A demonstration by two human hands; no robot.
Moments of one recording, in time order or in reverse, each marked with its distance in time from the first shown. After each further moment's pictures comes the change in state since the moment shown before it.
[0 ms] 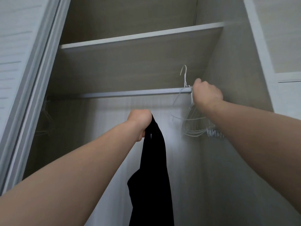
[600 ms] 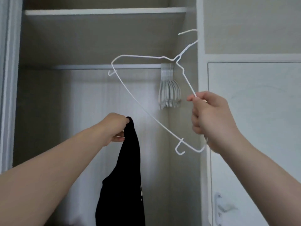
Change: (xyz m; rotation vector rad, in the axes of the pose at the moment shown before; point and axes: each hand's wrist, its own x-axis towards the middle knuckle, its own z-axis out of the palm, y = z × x) left_hand -0.131 -0.035 -0.006 0.177 -0.154 -0.178; right_hand -0.225 0.059 -0.137 1.310 -0.105 0.429
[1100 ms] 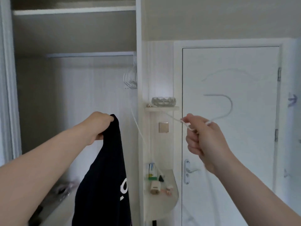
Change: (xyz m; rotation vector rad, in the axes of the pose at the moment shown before) left_hand -0.184 0.004 0.097 0.006 0.117 -0.127; right_hand -0.140 -0.028 -0.231 0.231 -0.134 0.333
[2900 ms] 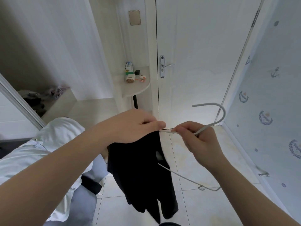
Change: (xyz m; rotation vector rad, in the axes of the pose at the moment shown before) left_hand -0.358 -0.144 0.148 0.773 -0.974 0.508; right_hand -0.334 0.075 -0.185 -0.327 -0.085 0.221
